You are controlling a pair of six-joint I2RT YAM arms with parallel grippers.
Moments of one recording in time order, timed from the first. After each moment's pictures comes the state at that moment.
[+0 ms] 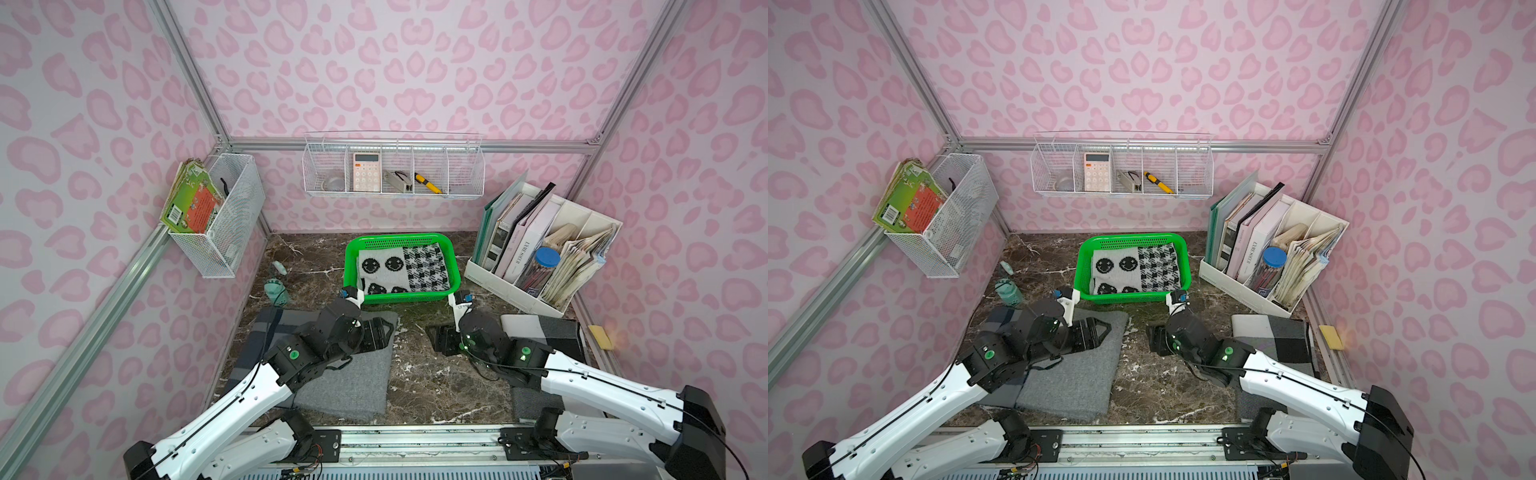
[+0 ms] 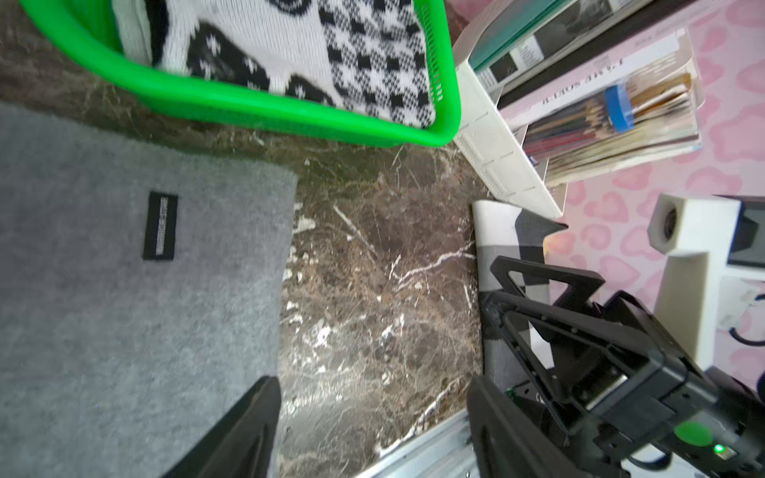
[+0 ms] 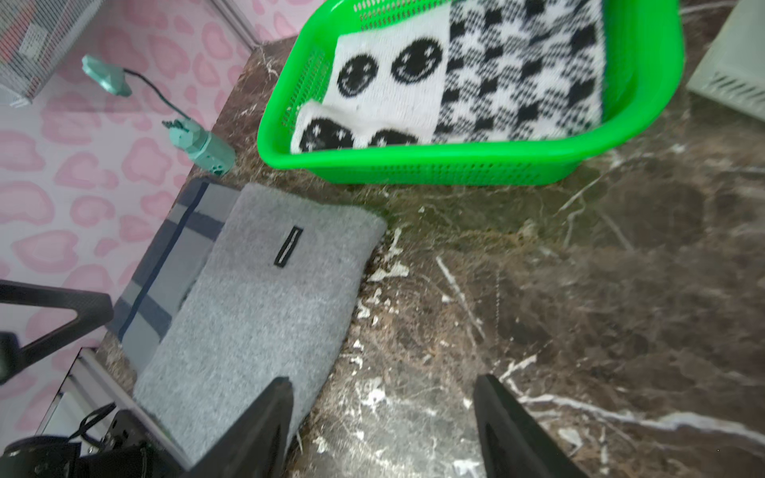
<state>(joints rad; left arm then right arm) -0.75 0.87 0.86 -0.69 0.01 -0.82 1.06 1.09 0.71 -0.25 0.24 0.73</state>
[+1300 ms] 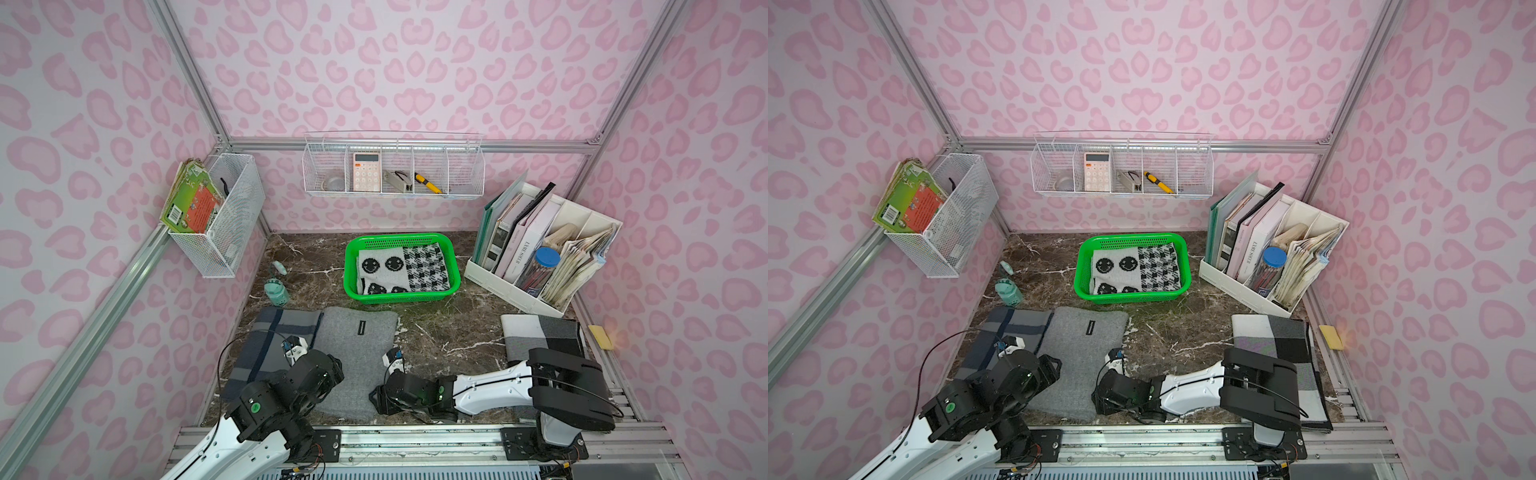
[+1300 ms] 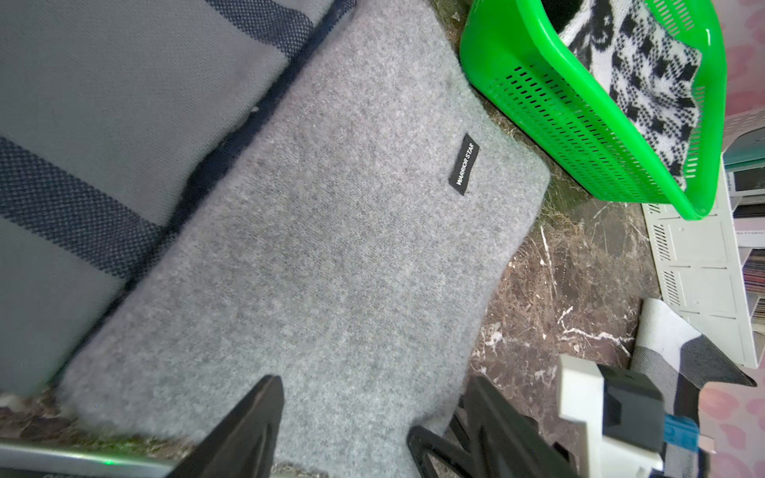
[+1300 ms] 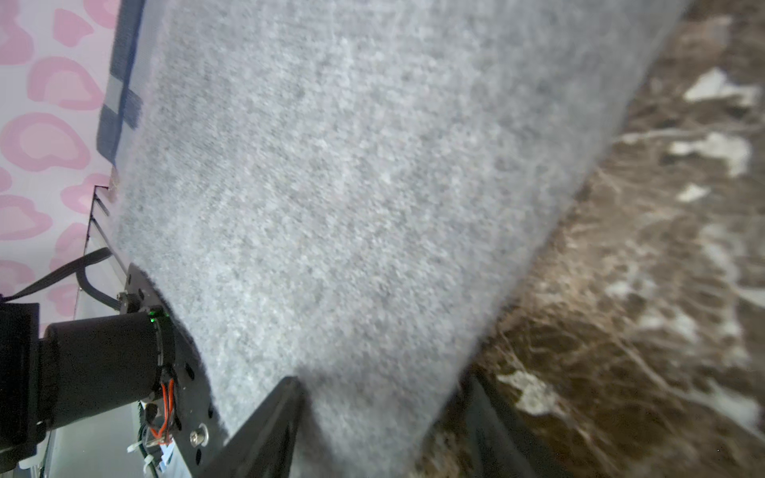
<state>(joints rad) -0.77 0.48 0.60 -1.08 -0.31 -1.21 1.41 1.76 0.81 0.18 0.12 1.04</state>
